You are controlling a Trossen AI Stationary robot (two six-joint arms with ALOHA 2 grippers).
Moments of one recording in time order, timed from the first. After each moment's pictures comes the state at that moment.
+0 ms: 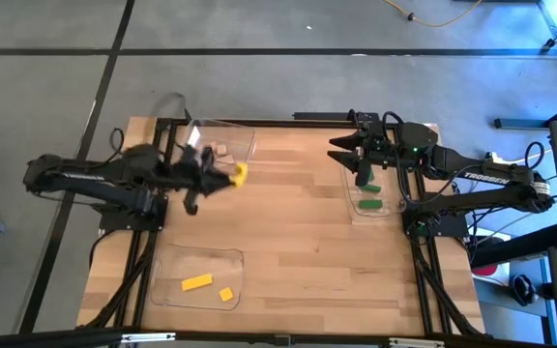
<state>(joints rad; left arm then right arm) 0.00 0.76 0.66 0.28 0.04 -0.34 -0.24 0.92 0.84 0.02 -0.06 0.33</state>
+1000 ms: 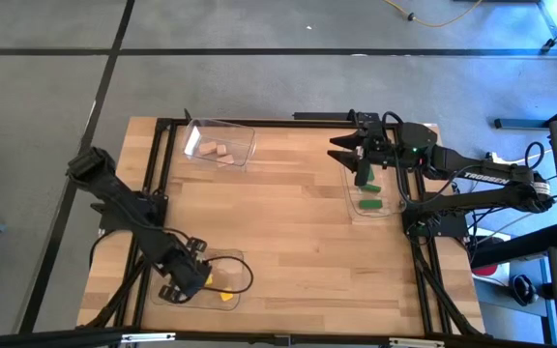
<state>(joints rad) -0.78 1.46 0.88 -0.74 0.06 -0.49 -0.24 0.92 0.84 0.01 -0.05 0.31</state>
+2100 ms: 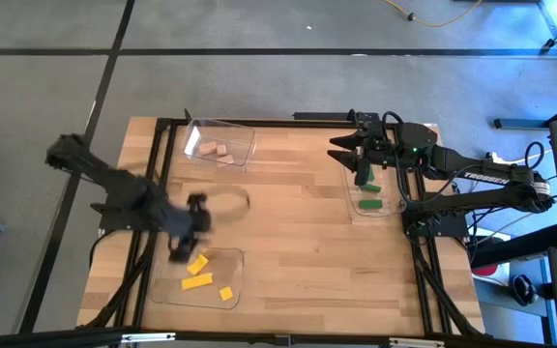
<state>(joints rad) -0.53 1.10 1.07 -0.89 -0.14 -0.38 -0.24 0.92 0.84 0.01 -0.04 0.33</state>
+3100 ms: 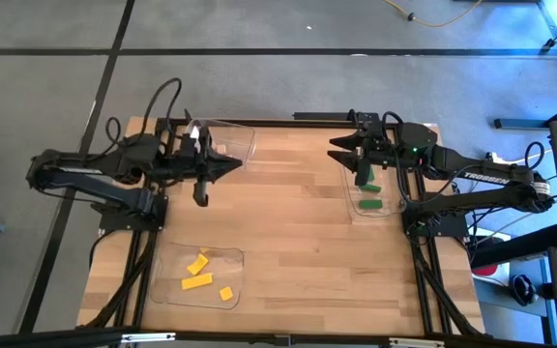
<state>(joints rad) -0.03 0.88 0.92 0.12 -0.13 -0.10 -0.24 0.92 0.84 0.02 -0.05 0.33</state>
